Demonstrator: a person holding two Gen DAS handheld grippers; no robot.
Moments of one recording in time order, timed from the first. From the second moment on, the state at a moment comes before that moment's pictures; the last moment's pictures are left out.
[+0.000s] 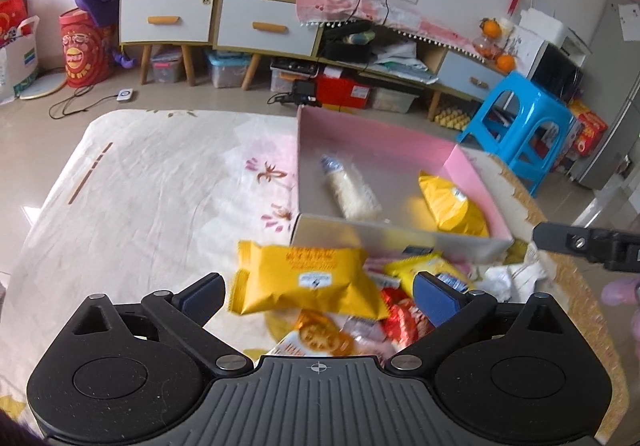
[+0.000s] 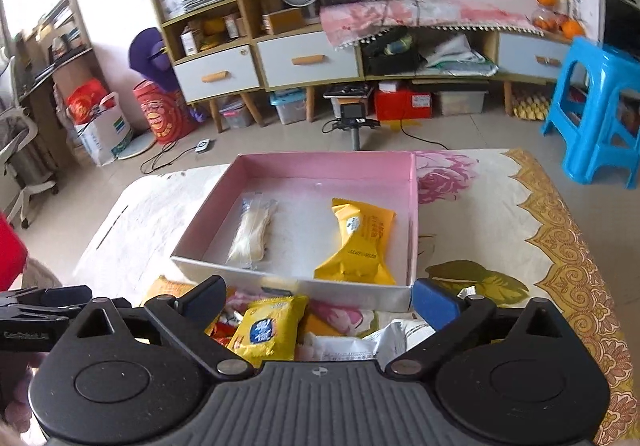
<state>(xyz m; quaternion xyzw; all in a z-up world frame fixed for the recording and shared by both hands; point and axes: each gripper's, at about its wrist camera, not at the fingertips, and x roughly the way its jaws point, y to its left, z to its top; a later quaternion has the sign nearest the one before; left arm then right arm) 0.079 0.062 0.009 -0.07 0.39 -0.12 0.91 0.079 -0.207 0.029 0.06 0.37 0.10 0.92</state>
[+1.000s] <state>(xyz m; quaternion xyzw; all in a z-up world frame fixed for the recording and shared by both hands) 0.115 0.051 -0.039 0.11 0.31 -0.27 0.90 0.062 -0.163 -0.016 -0.04 0.37 0.18 0.91</state>
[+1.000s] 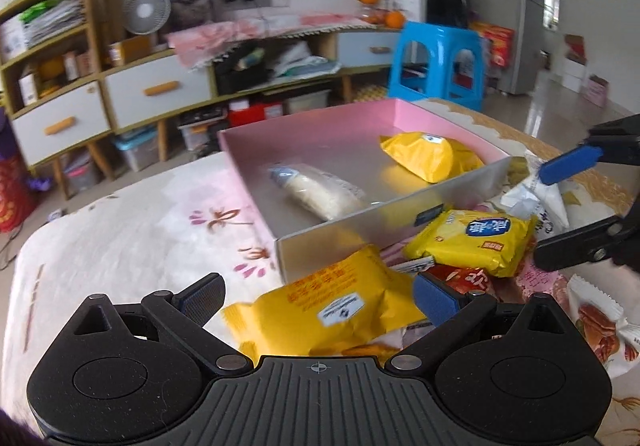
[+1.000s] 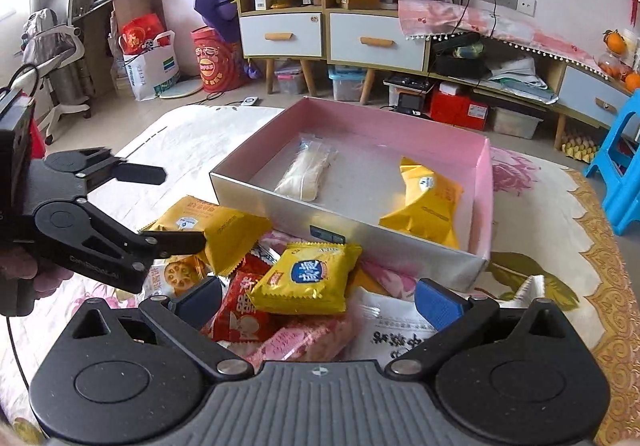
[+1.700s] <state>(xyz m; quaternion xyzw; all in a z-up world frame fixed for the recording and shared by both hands) 0.104 0.040 -0.033 0.14 0.36 -0.39 0.84 0.084 -0.162 -0.037 -0.07 0.39 0.21 0.90</state>
